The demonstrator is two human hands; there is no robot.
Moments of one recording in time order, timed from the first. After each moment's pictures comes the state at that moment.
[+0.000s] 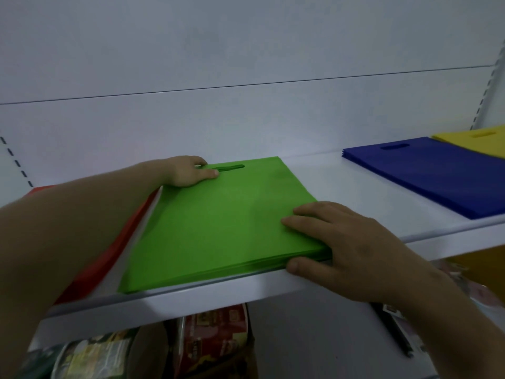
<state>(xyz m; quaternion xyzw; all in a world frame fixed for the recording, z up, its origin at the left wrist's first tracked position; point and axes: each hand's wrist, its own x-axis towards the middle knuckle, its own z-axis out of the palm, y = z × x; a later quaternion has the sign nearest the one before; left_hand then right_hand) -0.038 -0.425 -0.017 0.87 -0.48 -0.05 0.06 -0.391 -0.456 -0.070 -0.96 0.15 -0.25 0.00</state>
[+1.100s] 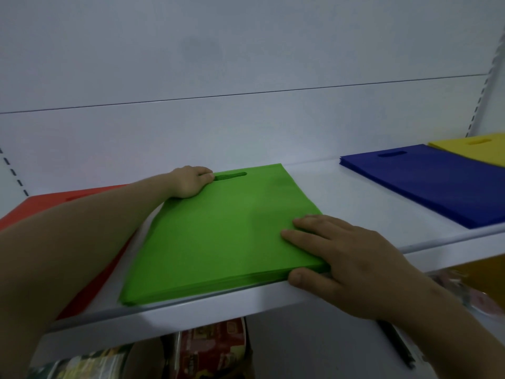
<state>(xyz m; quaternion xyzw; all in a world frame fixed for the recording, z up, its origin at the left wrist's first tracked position) -0.043 -0.433 -0.027 0.86 -0.49 -0.05 0.11 -0.395 -0.453 -0.067 -0.96 0.17 -0.20 -0.06</state>
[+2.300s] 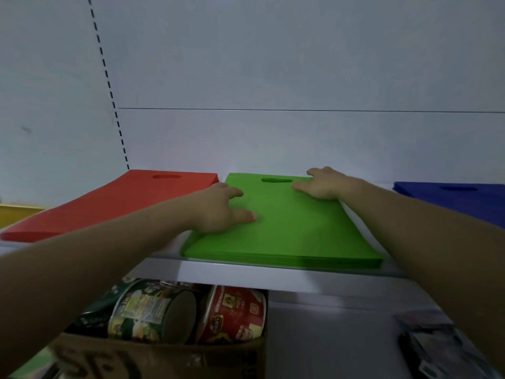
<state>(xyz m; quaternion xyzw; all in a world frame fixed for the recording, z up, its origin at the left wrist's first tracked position) -0.178 -0.305 -0.009 0.90 -0.43 -0.05 0.10 -0.225 -0.576 -0.021 -0.95 0.30 -0.04 0.09</state>
